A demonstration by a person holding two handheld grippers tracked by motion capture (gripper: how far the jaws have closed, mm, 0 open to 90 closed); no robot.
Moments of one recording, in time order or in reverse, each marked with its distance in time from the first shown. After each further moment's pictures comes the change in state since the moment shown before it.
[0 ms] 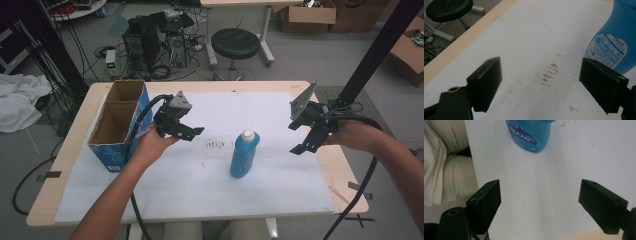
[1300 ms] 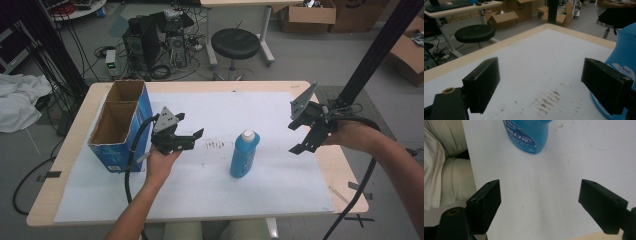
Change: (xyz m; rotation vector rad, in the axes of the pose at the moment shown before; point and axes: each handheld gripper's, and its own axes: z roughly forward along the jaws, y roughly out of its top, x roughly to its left) left arm -0.025 -0.056 0.011 -0.385 0.120 -0.195; right arm -0.003 -0.003 0.003 -0.020 -0.003 0.008
